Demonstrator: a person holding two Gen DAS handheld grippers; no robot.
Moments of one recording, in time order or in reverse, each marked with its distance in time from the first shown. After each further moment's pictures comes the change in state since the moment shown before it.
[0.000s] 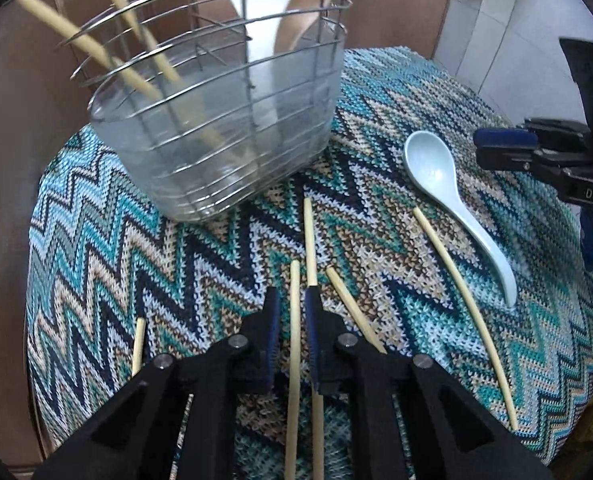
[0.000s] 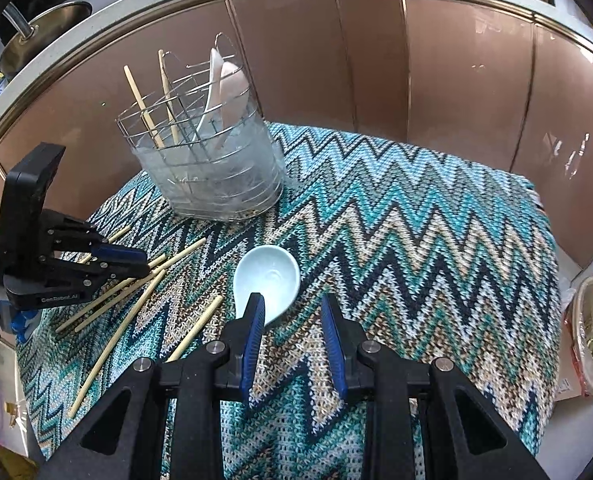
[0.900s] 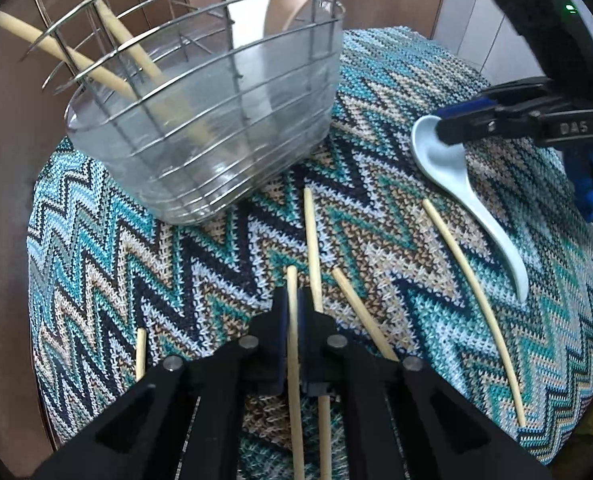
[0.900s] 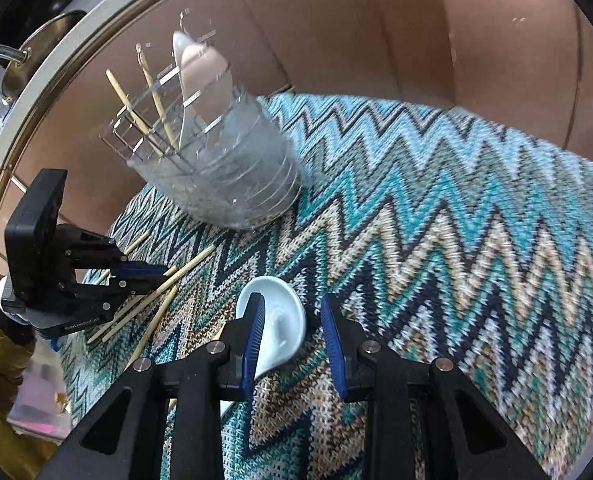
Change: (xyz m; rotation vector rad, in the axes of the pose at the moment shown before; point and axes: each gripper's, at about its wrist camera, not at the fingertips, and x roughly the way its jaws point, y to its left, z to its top) left arm 0.022 -0.013 0.022 0.020 0.048 0.016; right arm 0.046 -0.030 0.034 0.032 0.156 0.237
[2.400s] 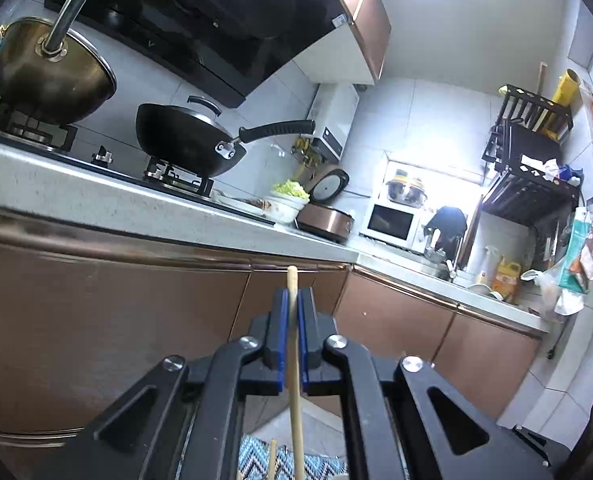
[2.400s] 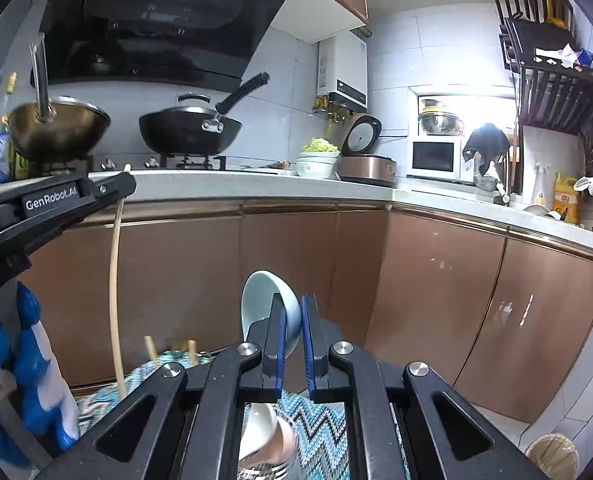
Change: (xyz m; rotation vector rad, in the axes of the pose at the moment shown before) left arm -0.225 0.089 0.048 -0.667 -1.193 0.305; right arm -0.087 0.170 0.097 -0.266 -0.801 -0.506
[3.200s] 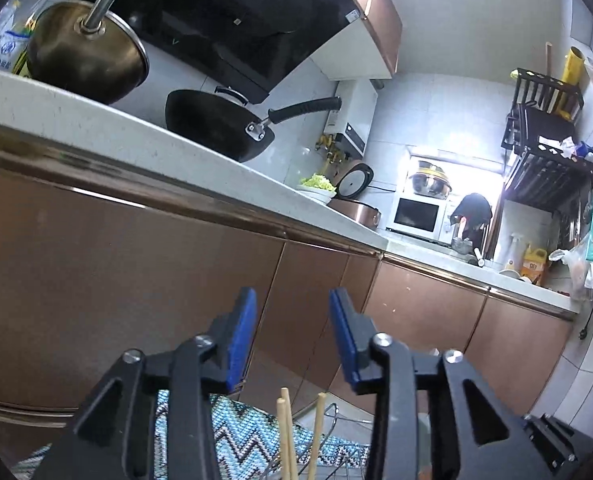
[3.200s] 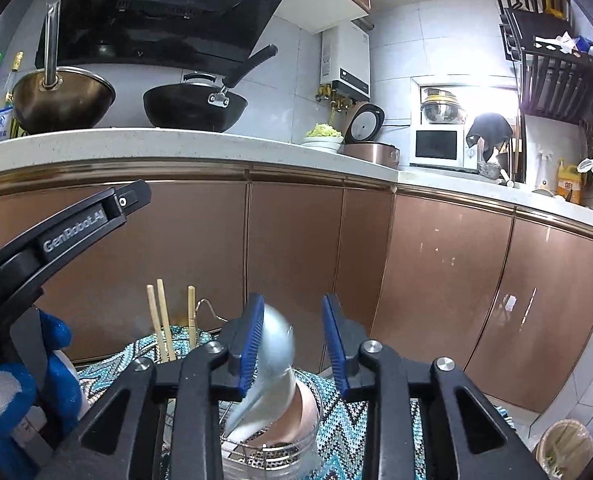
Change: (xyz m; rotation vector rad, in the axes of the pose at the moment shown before) left arm -0.011 0.019 -0.061 0.036 -0.017 0.092; right arm 0.009 0.012 -0.056 0.004 0.013 0.010
